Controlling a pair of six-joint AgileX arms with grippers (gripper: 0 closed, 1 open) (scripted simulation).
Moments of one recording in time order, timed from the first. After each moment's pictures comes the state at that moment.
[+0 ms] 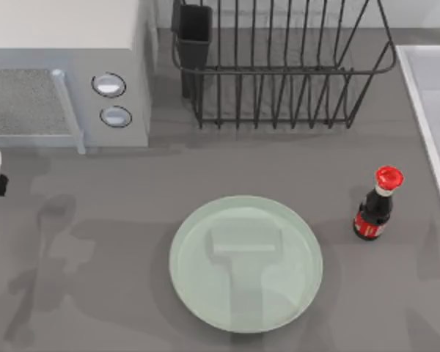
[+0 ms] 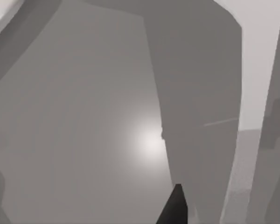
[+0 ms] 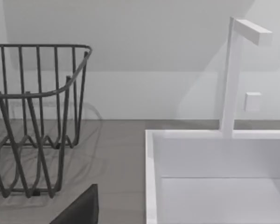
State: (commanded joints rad) left arm 0.10 1.59 1.14 -1.09 0.01 0.21; right arm 0.00 0.00 0.00 0.00 0.00 0.00
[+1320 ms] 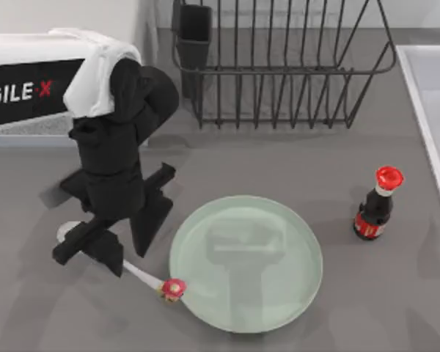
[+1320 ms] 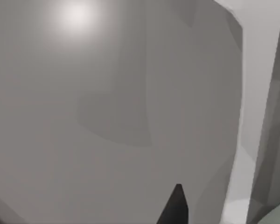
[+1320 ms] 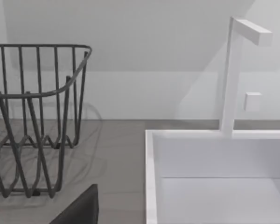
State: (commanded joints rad) left arm -0.51 1.94 1.34 -1.20 0.13 -1.40; right arm 0.00 0.00 0.00 0.00 0.00 0.00
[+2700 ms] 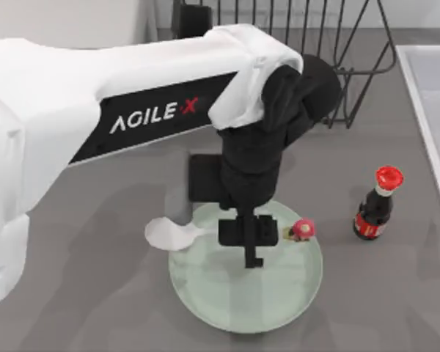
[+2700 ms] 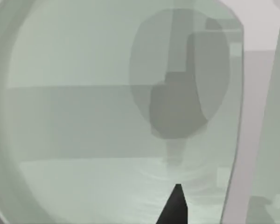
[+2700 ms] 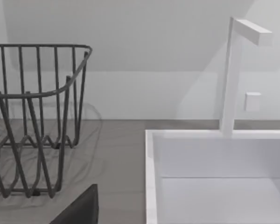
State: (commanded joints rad) left arm -0.84 2.11 1.71 -1.15 -0.04 -2.38; right arm 0.00 0.00 0.00 0.00 0.00 0.00
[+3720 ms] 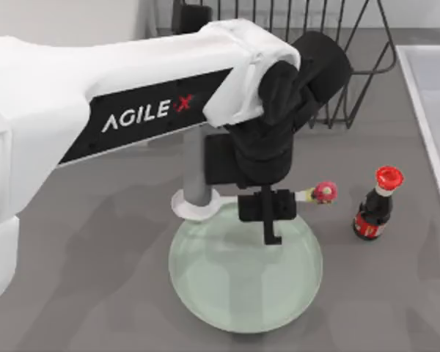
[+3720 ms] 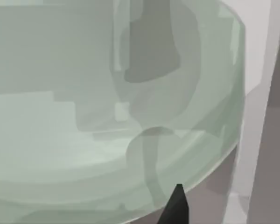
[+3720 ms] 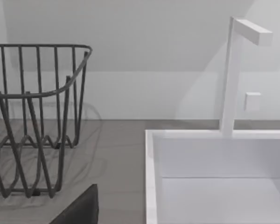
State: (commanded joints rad) left arm -0.83 2.09 1.69 -0.96 -0.08 -2.38; right arm 0.00 0.00 0.00 0.00 0.00 0.00
